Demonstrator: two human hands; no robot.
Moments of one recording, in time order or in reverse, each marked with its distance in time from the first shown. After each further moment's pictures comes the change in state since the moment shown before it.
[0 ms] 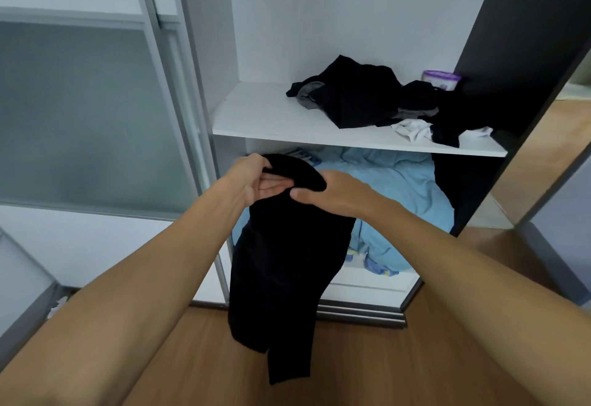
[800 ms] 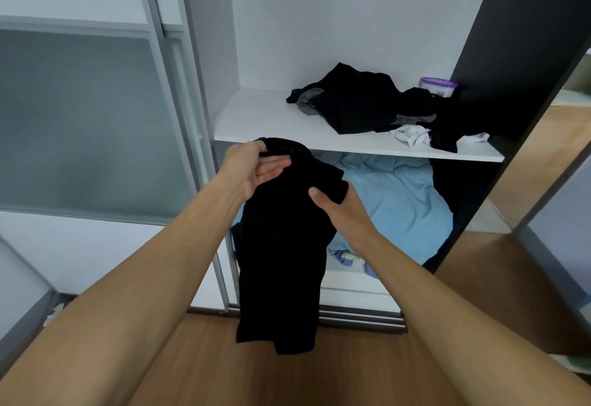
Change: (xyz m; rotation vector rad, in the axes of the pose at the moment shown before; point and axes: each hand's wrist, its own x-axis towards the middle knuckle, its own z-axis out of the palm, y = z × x) left_hand -0.017 0.024 0.000 -0.131 0.022 0.192; right_hand -0.015 0.012 0.046 0.946 0.307 0.003
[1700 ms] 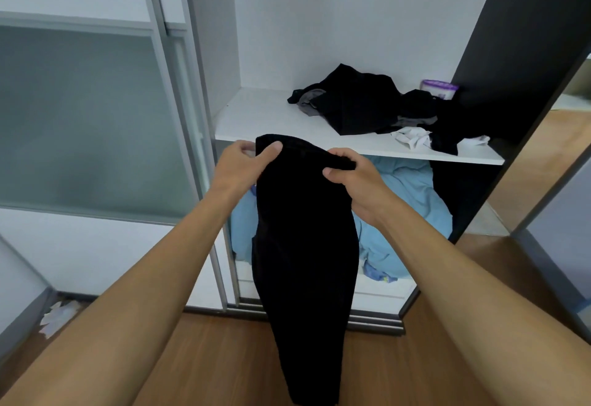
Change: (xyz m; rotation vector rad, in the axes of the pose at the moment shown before) left_hand -0.006 -0.008 -0.027 0.664 0.146 0.339; right_hand 0.018 -0.056 -0.017 0.113 -0.092 0.046
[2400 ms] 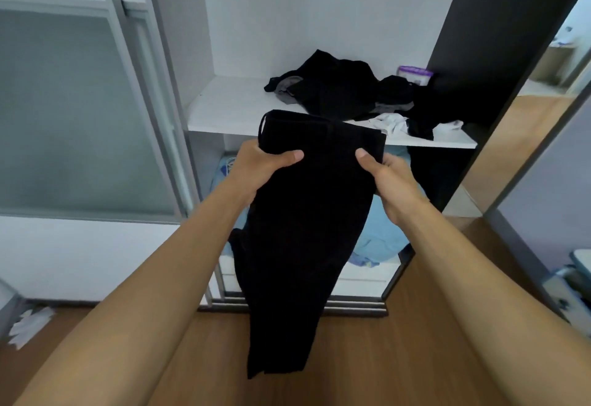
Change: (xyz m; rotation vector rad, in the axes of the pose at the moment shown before) left_hand 0.003 -0.002 0.062 -0.342 -0.326 0.047; right_hand -0.023 0.012 -0.069 -0.072 0.257 0.000
